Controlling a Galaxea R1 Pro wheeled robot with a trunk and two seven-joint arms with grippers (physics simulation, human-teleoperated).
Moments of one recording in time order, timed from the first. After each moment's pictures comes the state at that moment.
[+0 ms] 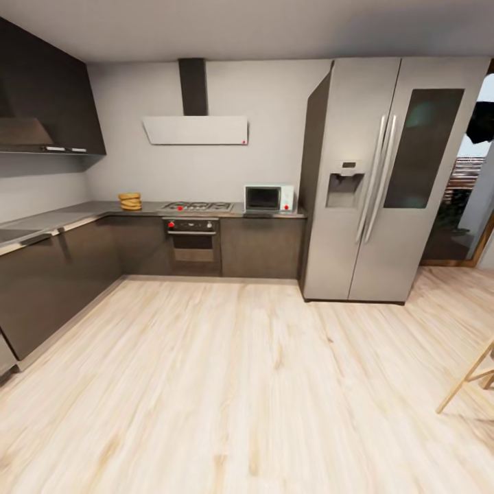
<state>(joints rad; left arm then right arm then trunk) 0.00 0.00 0.01 -0.05 0.08 -0.04 0.00 0.00 -0.01 0.02 0.00 0.01 0.00 -0.01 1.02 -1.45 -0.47</state>
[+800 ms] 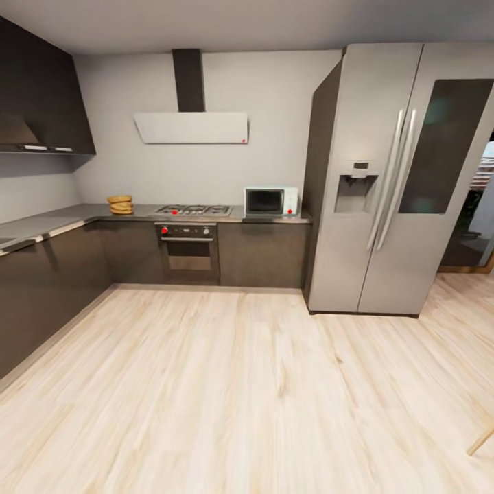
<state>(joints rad) 0.00 0.00 0.01 -0.05 0.08 -0.04 0.00 0.00 -0.01 0.02 0.00 0.01 0.00 -0.01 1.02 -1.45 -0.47</state>
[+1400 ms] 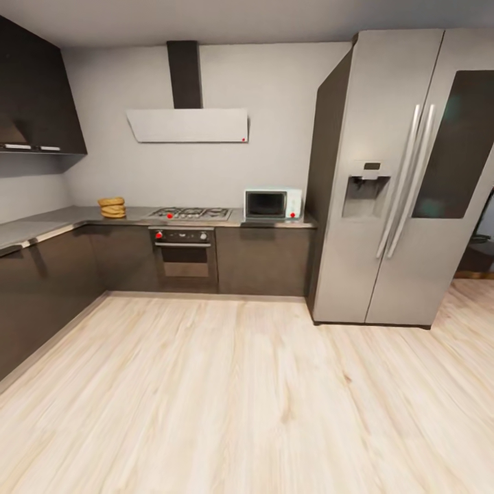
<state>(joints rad) 0.00 0.00 0.01 -0.05 0.08 -0.04 0.00 0.00 -0.01 0.02 0.00 0.01 0.00 -0.01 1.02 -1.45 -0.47</state>
